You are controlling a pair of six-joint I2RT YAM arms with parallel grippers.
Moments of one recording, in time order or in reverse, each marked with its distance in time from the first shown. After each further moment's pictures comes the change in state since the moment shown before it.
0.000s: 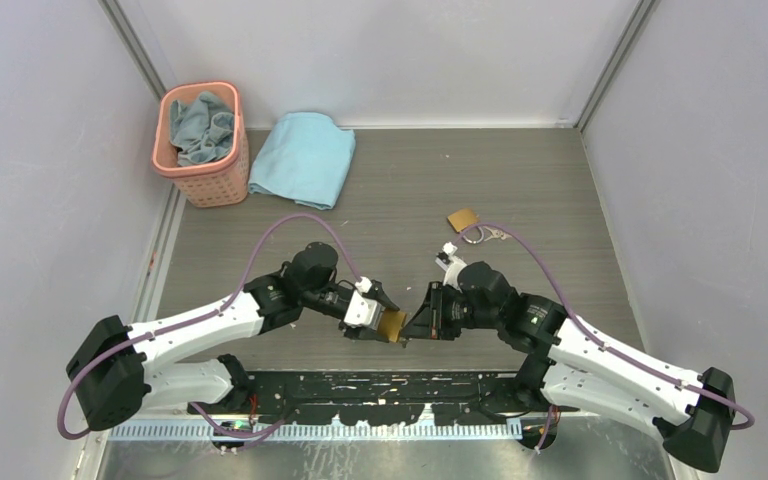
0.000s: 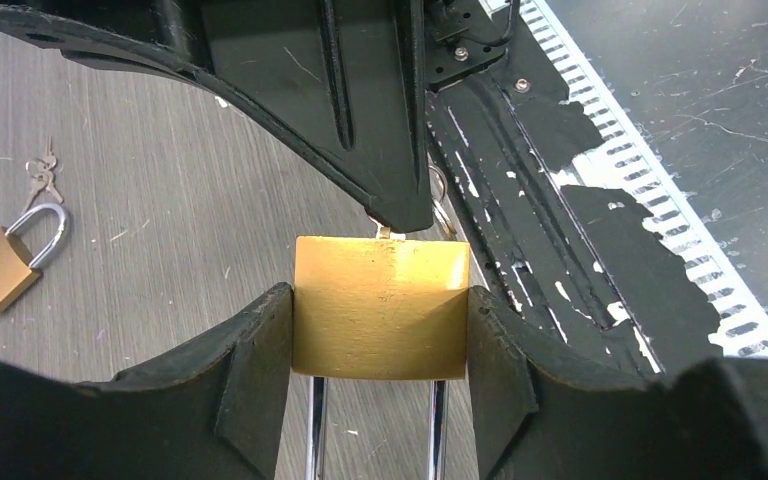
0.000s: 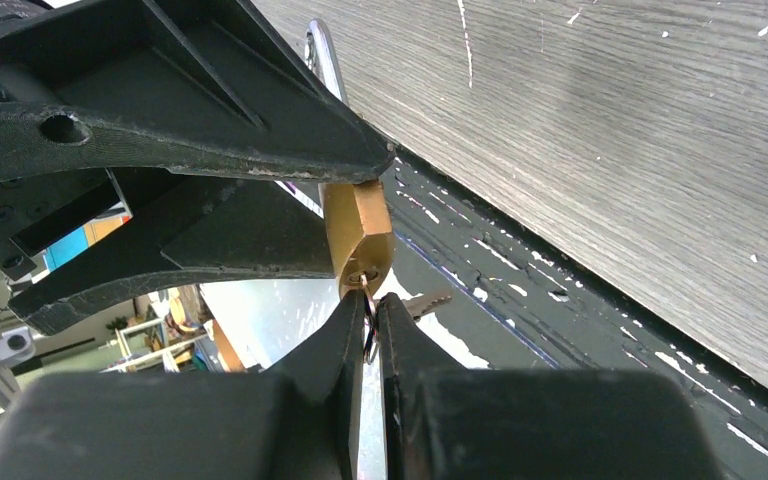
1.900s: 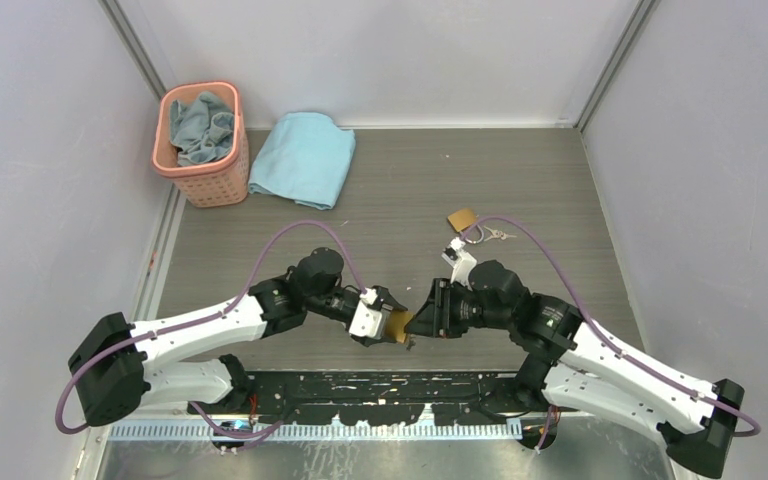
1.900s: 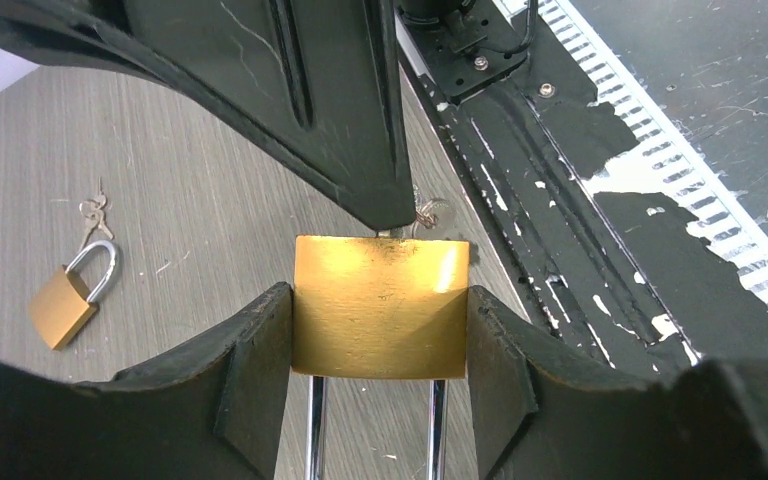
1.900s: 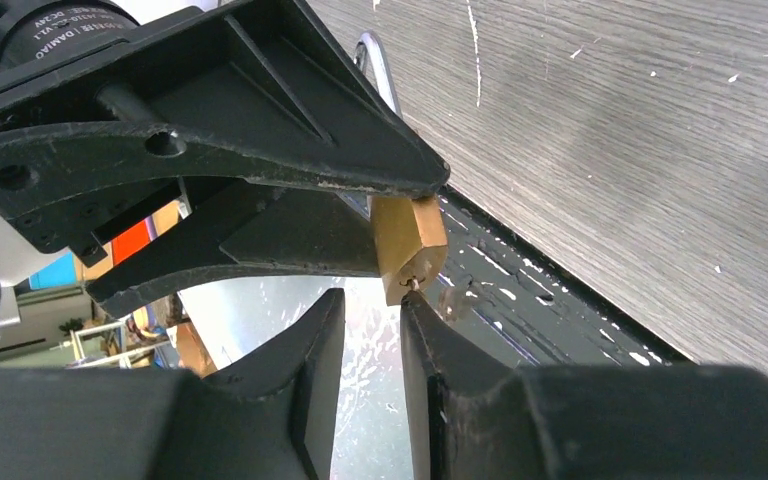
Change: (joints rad) left arm -0.057 0.010 0.003 0.050 -0.069 0.071; right arm 0.000 -0.076 0.062 -0.092 0.029 -0.095
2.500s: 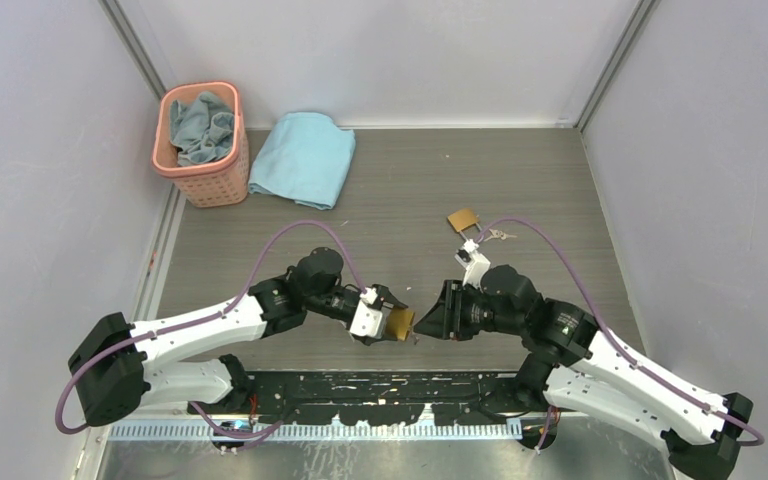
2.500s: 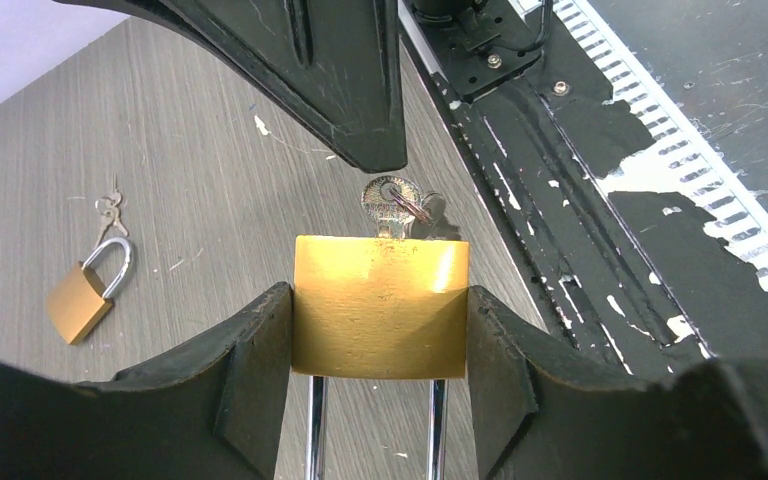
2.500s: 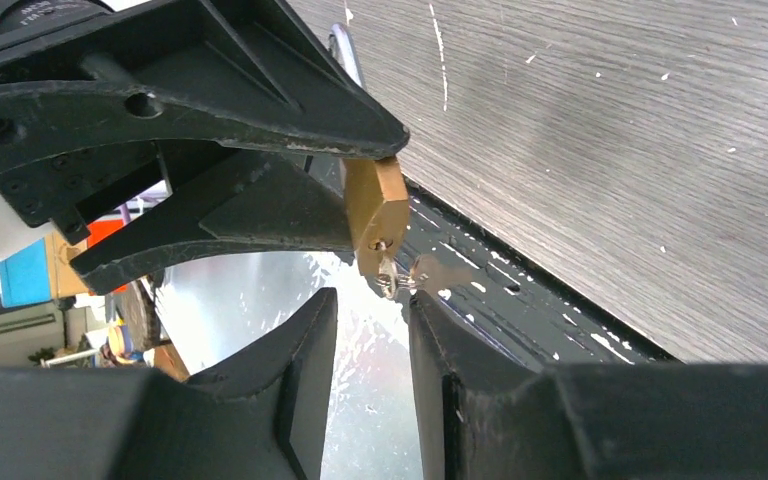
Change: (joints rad) left arm 0.000 0.000 0.000 0.014 -0.018 0.006; right arm 0.000 -0.068 0.005 -0.080 0.055 -0.021
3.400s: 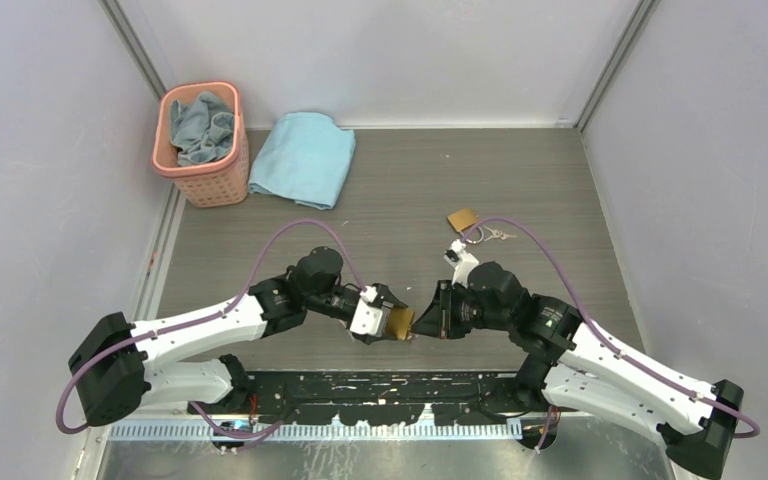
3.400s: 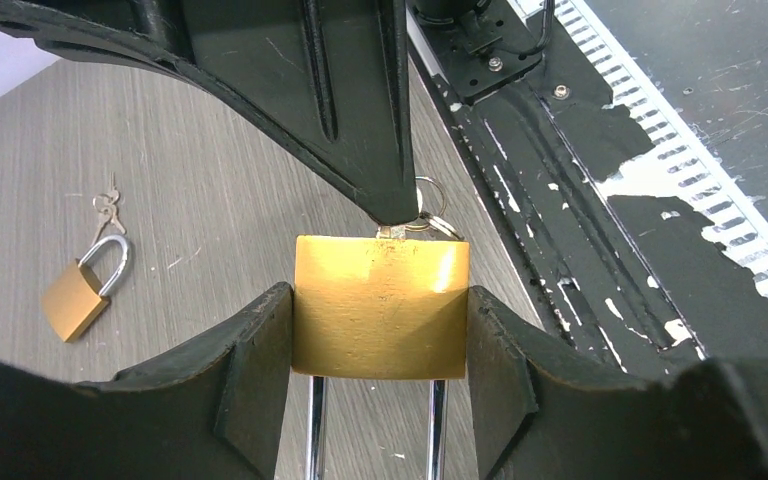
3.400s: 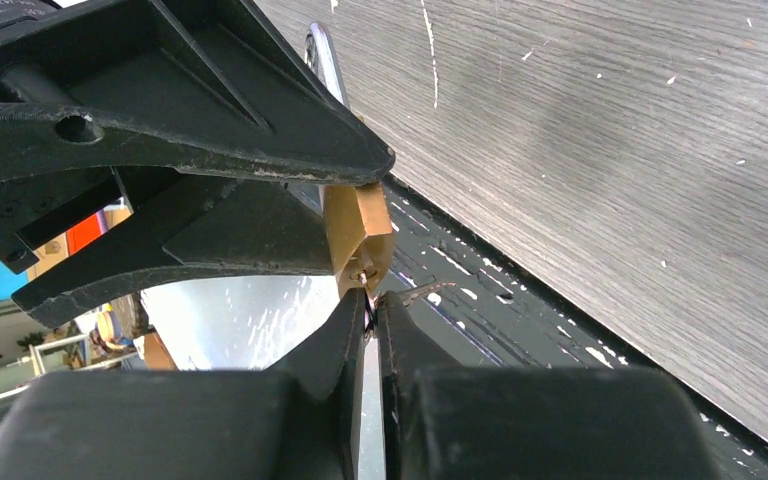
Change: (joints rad) left arm 0.002 0.002 0.000 0.013 0.004 -0.017; right arm 0.000 0.074 -0.023 0.058 -0.024 -0.019
